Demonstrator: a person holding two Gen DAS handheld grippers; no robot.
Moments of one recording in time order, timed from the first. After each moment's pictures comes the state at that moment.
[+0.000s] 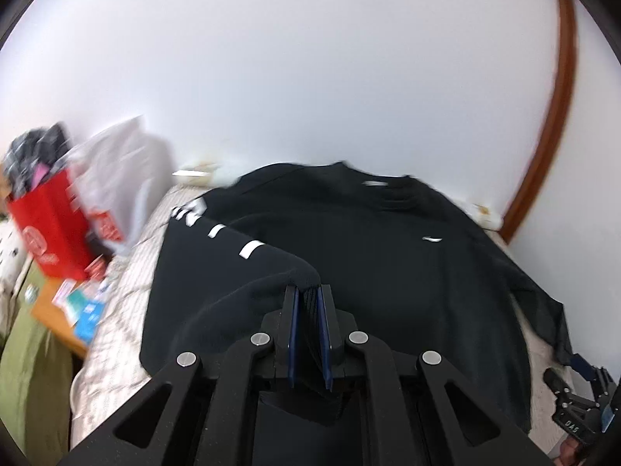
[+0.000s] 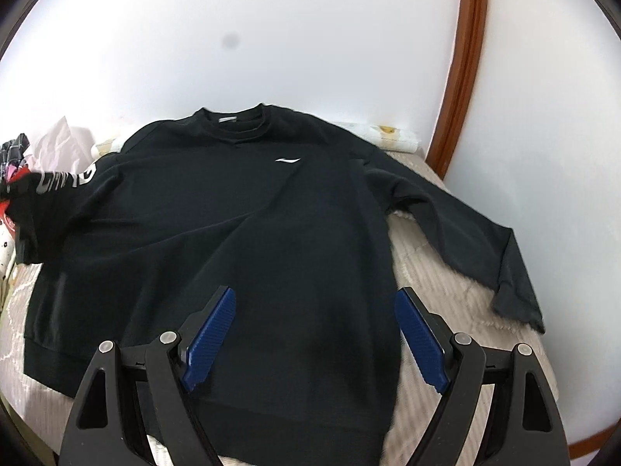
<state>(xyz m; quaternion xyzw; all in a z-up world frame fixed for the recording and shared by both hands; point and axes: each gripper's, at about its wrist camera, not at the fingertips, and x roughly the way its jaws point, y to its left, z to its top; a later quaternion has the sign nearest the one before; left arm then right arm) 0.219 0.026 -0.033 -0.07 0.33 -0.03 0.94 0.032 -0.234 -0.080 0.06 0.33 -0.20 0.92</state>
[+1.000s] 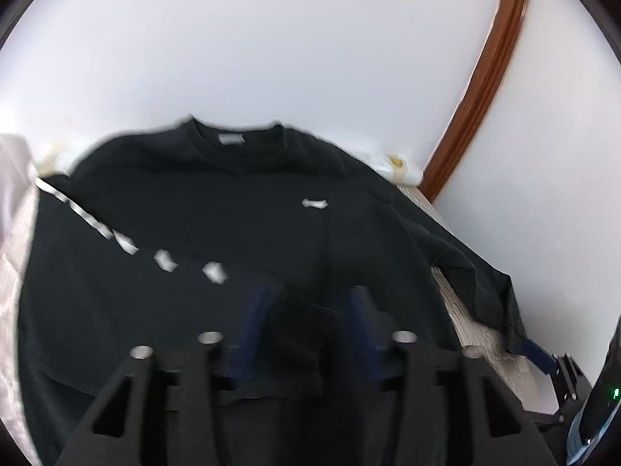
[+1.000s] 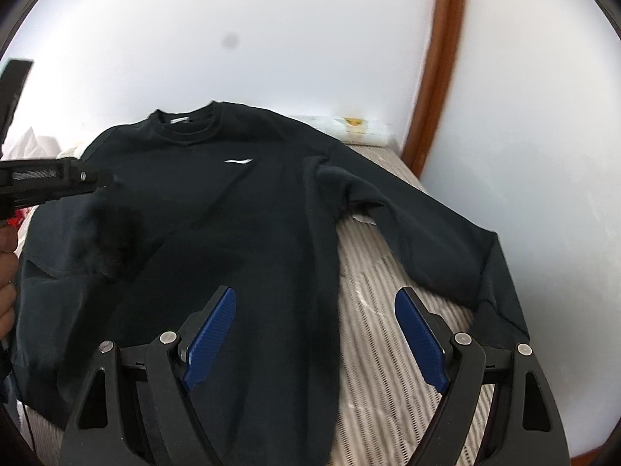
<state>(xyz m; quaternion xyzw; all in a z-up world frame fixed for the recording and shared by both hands) 0.281 -0.098 -0.060 -0.06 0.38 -0.17 0.91 0.053 -0.291 -0.092 0.06 0.33 -0.22 0.91</state>
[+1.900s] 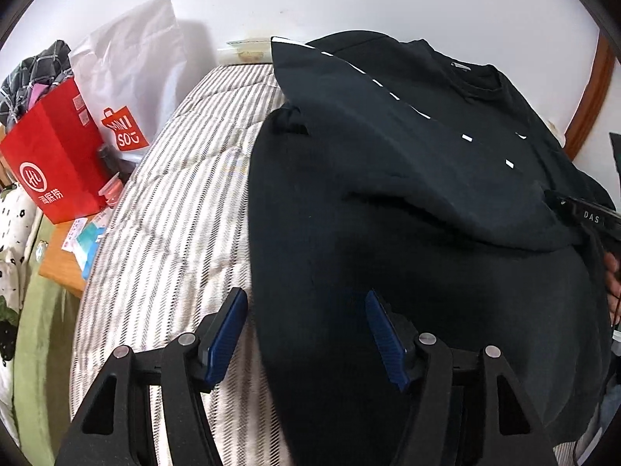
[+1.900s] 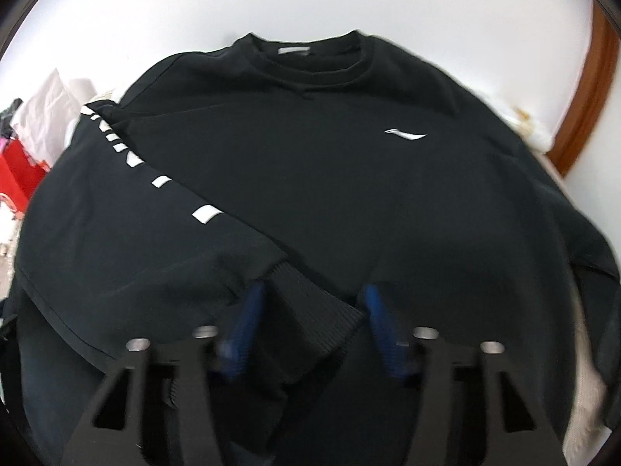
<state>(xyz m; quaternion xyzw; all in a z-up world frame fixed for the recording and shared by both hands) 0.233 0.135 -0.176 -0.03 0.47 0.02 0.88 0.253 -0.201 -0.165 0.05 0.41 -0.09 0.91</state>
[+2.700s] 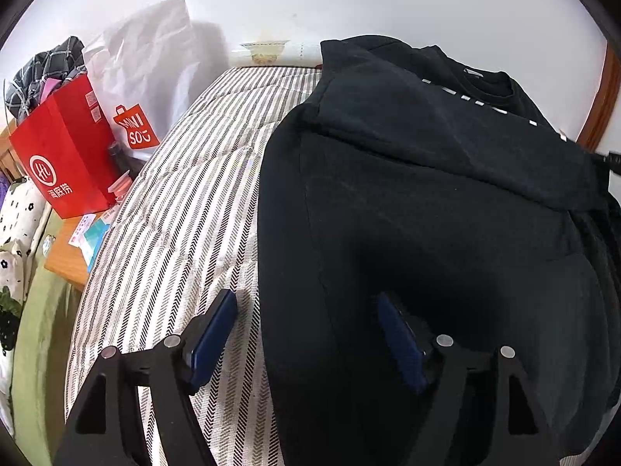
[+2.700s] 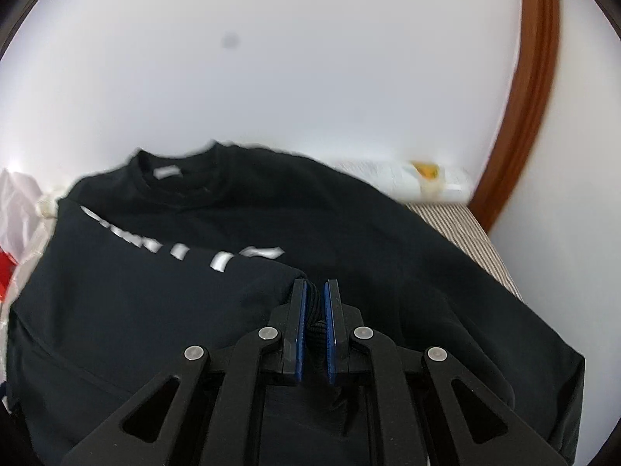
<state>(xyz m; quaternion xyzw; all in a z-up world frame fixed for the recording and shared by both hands) 0.231 0.133 -0.180 -0.03 0.46 0.04 0.89 0.254 -0.331 -0.086 0.07 0.34 -0.19 0.92</state>
